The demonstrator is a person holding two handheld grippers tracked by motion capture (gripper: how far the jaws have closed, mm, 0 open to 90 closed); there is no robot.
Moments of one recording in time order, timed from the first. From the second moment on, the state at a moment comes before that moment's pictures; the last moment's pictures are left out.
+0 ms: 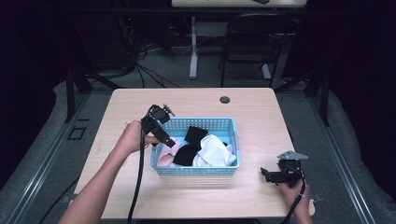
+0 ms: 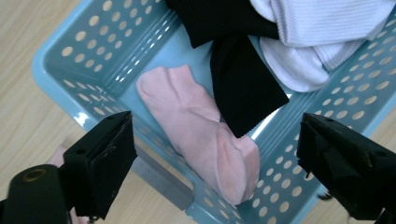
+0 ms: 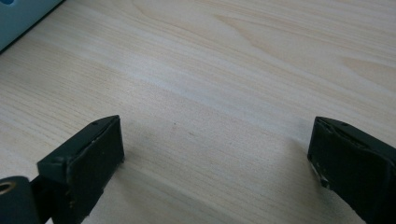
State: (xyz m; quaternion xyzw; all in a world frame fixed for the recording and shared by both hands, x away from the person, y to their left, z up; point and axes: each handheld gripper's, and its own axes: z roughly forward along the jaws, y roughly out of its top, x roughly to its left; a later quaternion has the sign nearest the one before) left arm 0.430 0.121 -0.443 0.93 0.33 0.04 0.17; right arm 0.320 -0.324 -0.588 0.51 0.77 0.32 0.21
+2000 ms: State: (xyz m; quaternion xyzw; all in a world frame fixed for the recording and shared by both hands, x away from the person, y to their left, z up) left arm 0.438 0.103 -0.515 0.95 0.32 0.04 0.07; right arm 0.320 -0.324 -0.588 0.51 0.77 0.32 0.21
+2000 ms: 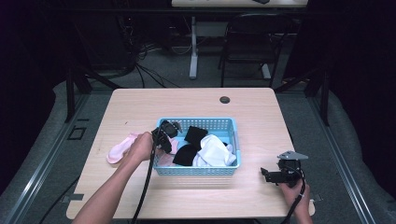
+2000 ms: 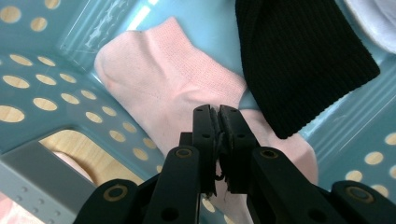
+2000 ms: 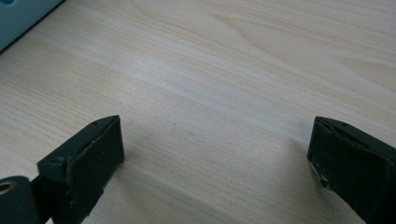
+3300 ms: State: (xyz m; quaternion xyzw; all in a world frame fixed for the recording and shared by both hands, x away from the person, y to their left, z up) left arm 0.434 0.117 -0.381 0.94 0.31 0.10 0.14; right arm 0.320 -0.324 -0.588 0.51 0.77 0.32 0.21
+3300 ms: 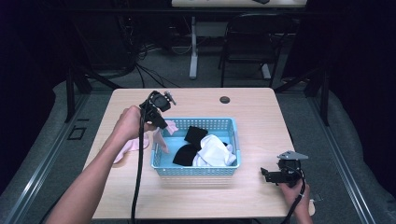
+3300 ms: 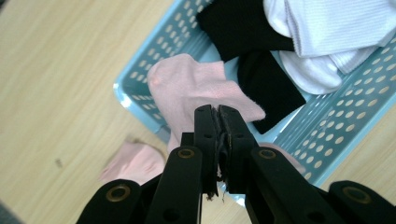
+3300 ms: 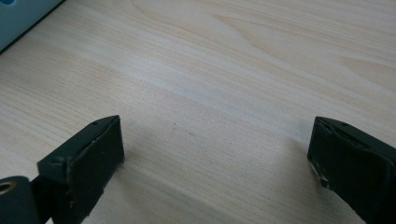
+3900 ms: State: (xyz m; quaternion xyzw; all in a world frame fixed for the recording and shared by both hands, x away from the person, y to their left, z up) left arm 0.419 0.191 -0.330 0.91 0.36 0.15 0.15; right arm 0.320 -0.324 -0.588 0.51 0.77 0.32 0.21
